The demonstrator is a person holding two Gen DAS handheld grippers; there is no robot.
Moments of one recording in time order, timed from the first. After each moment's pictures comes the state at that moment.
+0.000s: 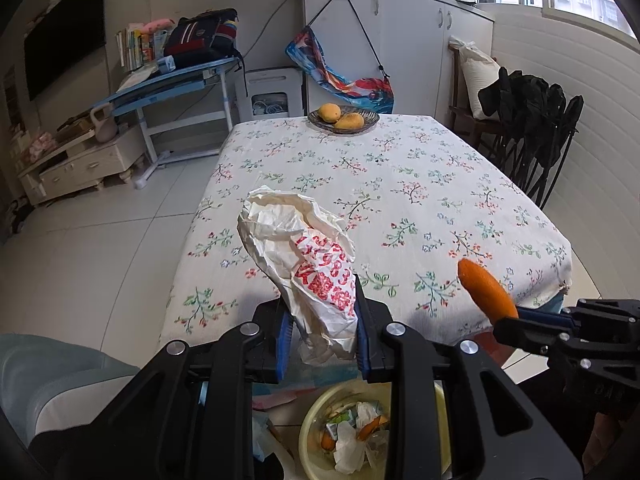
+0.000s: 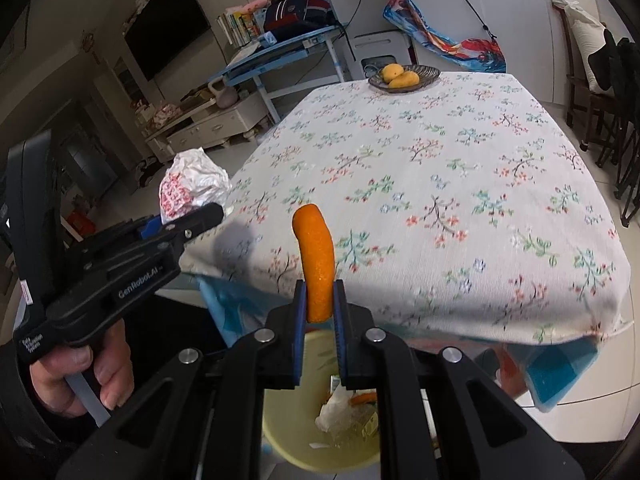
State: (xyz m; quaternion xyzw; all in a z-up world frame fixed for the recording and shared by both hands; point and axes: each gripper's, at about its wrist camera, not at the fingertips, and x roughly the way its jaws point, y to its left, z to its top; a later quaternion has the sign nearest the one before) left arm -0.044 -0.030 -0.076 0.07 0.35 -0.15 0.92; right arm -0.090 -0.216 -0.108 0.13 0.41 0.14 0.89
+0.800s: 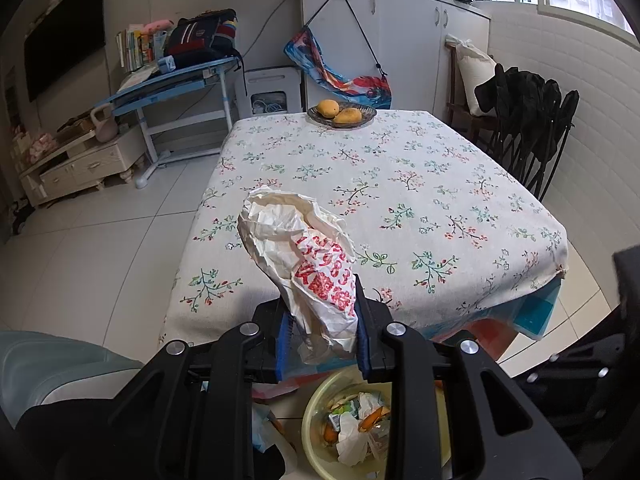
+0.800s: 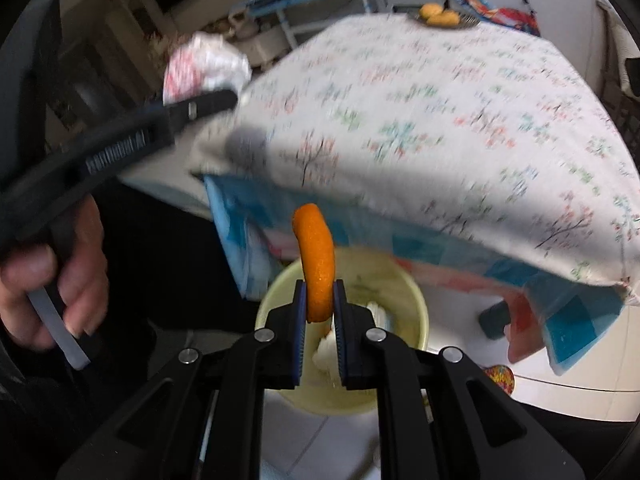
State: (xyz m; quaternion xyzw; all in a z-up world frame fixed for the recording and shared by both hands) left arm -0.062 -0.026 -0.078 0.07 0.35 -0.15 0.92; right arm -0.112 -0.179 -0.148 0.06 0.50 0.18 0.84
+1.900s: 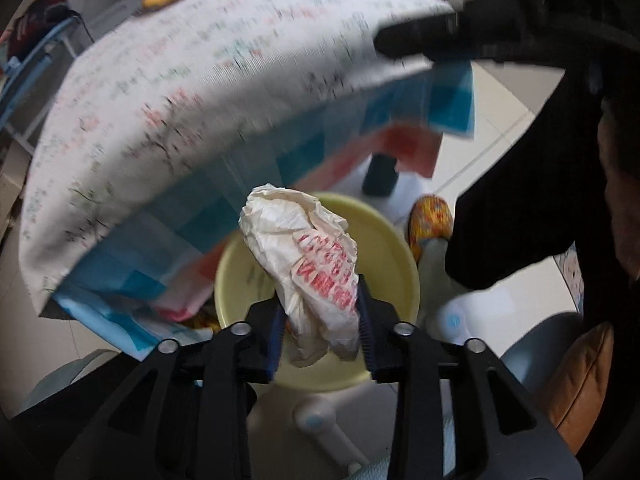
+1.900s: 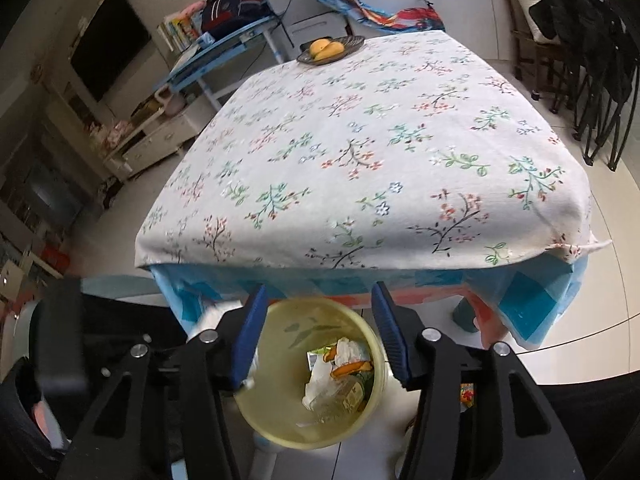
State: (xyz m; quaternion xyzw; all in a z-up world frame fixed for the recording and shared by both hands) left arm -0.116 -0.080 -0.179 0.24 0.52 -0.33 0.75; right arm -0.114 -0.245 -0.132 0.18 0.44 0.05 0.88
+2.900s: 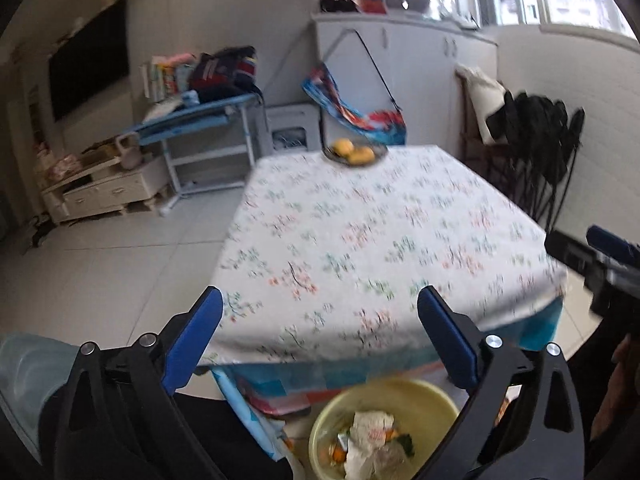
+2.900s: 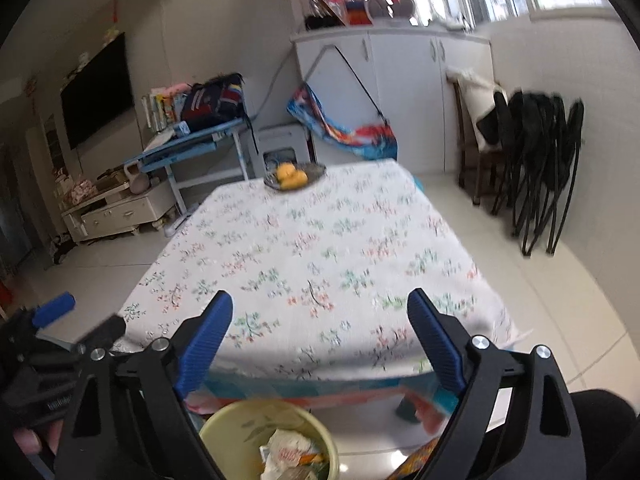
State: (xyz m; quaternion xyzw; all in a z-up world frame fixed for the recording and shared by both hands) left arm -0.093 -0.030 -0.051 0.07 0.28 -0.11 0.95; right arm -0.131 -0.234 -0.071 0.10 0.25 -0.07 0.96
